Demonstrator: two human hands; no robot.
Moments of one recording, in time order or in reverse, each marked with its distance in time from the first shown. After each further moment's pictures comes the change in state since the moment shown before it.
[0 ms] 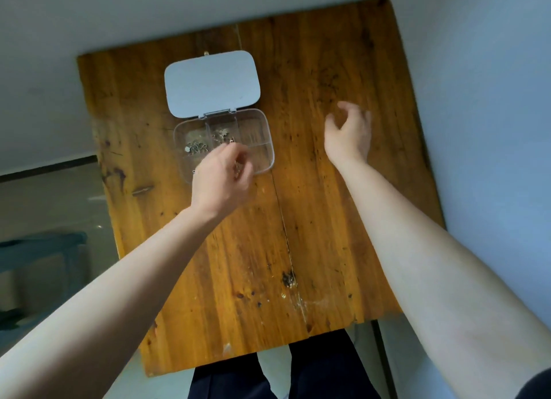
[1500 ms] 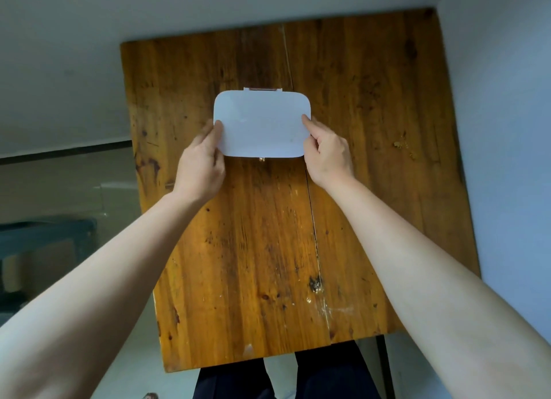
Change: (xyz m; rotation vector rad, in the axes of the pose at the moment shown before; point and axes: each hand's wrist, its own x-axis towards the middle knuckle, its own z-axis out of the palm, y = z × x) left_hand 0.008 -0.093 -0.043 0.037 -0.082 -0.227; right_hand -0.056 -0.044 0.067 -0.075 -0.281 -0.295
